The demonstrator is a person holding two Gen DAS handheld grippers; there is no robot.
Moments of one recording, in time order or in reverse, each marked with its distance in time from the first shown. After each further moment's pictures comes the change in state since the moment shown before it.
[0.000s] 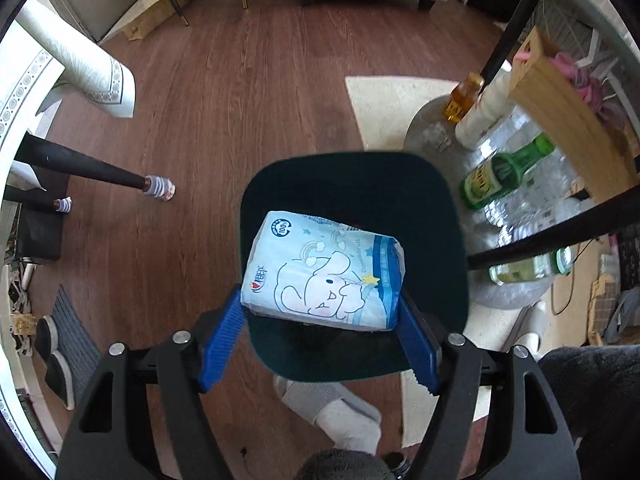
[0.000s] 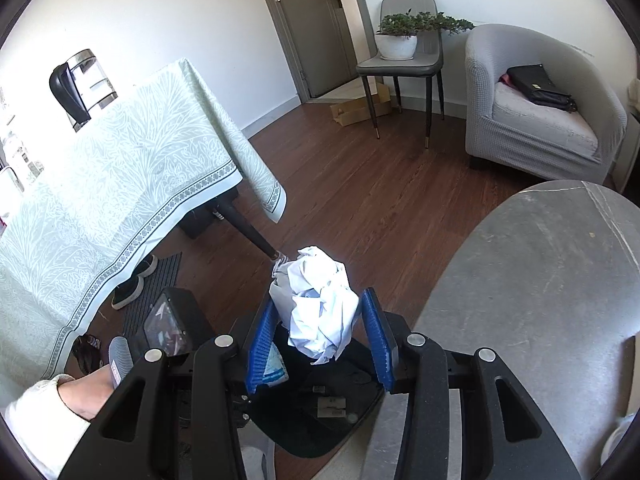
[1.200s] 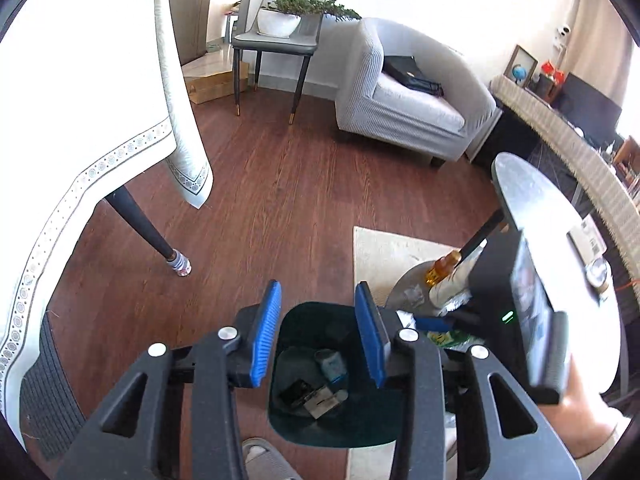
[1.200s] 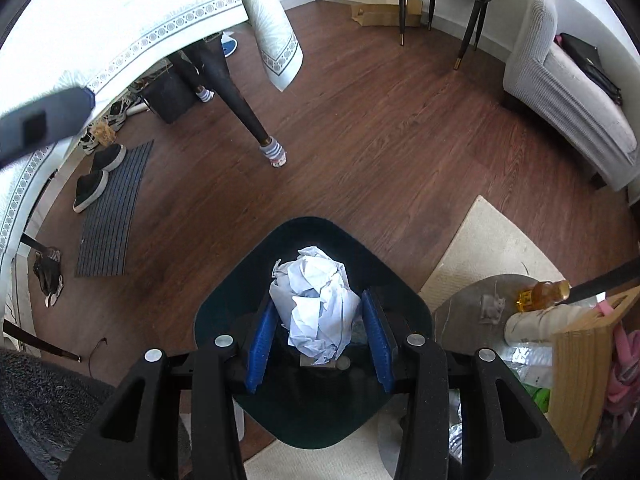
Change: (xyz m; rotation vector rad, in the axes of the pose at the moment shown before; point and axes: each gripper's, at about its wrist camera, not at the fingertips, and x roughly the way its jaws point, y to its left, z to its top) left arm -0.133 0.073 0.004 -0.303 -0.494 -0.127; right arm 0.156 0.043 -0.062 -0.134 0.390 -0.105
